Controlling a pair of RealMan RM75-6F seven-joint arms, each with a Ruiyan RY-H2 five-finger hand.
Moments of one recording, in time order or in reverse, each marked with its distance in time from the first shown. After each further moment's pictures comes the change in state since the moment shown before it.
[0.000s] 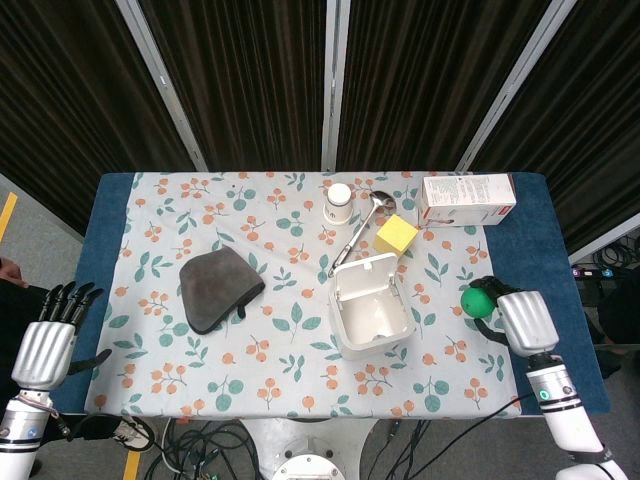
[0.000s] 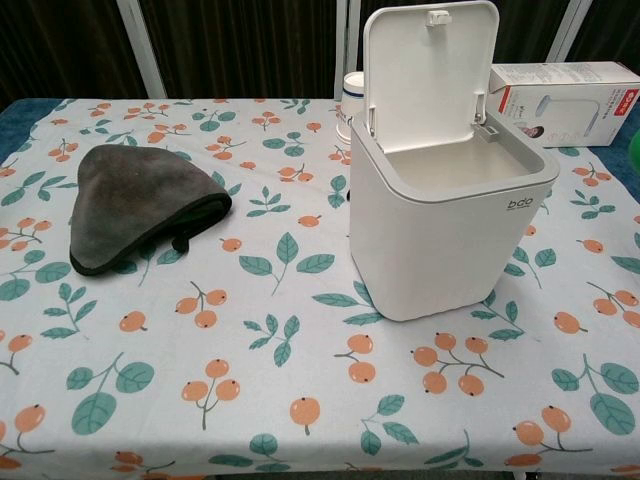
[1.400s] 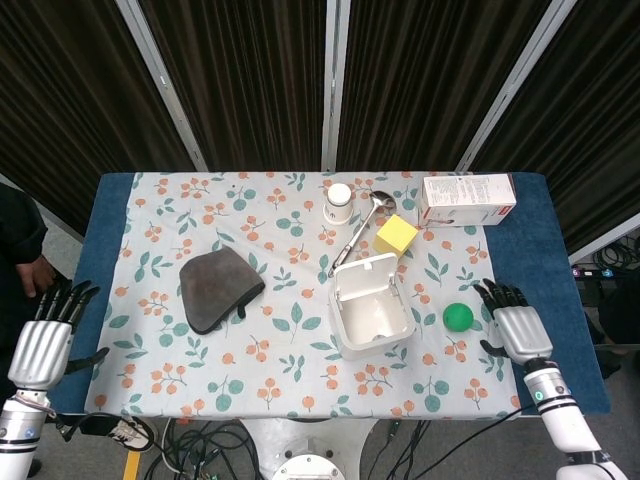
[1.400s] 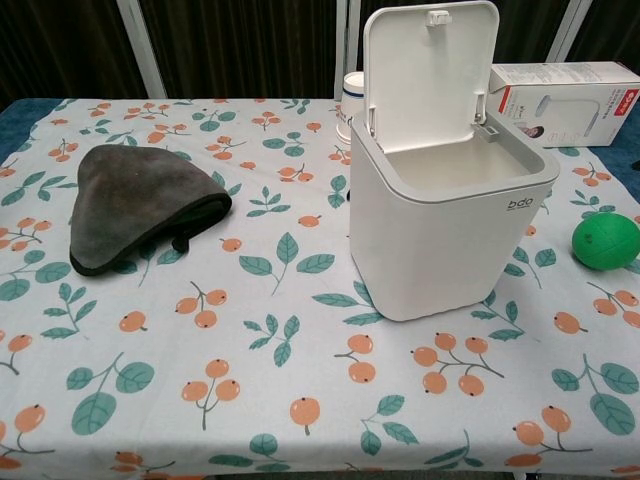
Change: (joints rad) left arm 0.004 0.008 -0.005 -0.007 -0.002 0.008 0.006; right arm 0.013 -0.032 0.005 0.026 0.189 -0.321 -0.135
